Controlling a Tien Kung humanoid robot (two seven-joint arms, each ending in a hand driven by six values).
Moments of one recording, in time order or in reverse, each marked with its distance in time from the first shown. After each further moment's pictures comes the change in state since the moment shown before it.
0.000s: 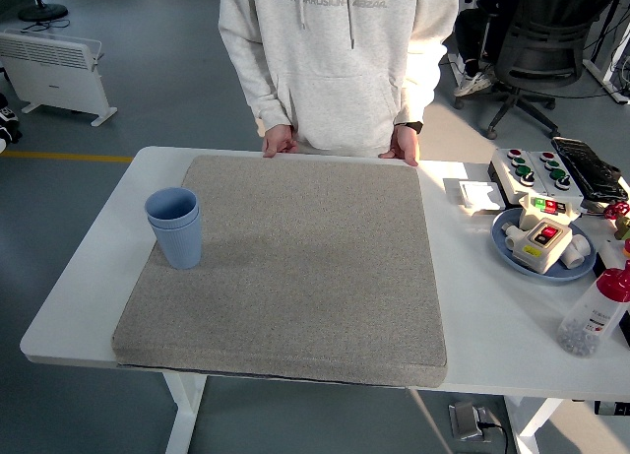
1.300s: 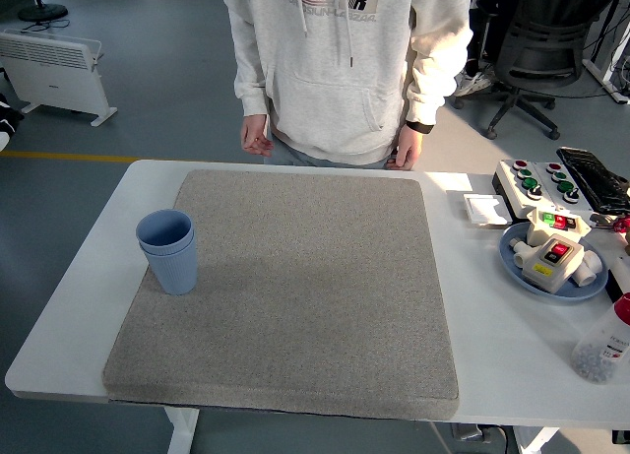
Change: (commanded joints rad) left arm 0.092 -0.099 -0.076 -0.073 0.014 0.235 -0.032; right arm -0.005 0.005 -0.002 -0.001 0.007 -0.008 0.006
